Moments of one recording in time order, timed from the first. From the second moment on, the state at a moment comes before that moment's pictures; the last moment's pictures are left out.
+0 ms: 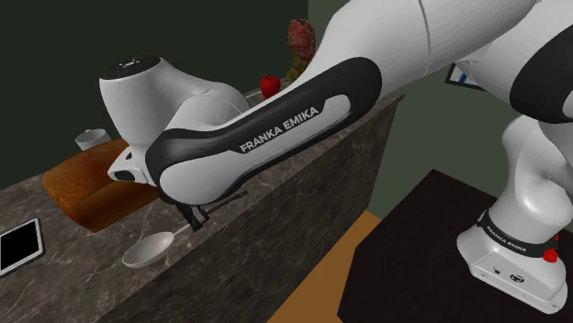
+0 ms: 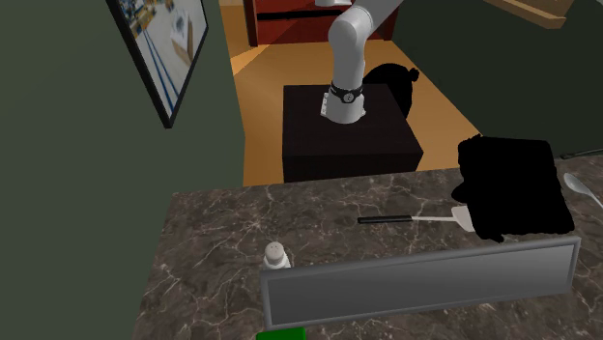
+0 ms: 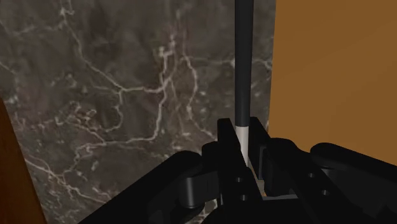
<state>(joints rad) 1.04 0.63 -0.18 -1.37 0.05 2.09 -0.77</state>
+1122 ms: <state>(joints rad) 1.04 0.63 -0.18 -1.37 0.05 2.08 -0.77</state>
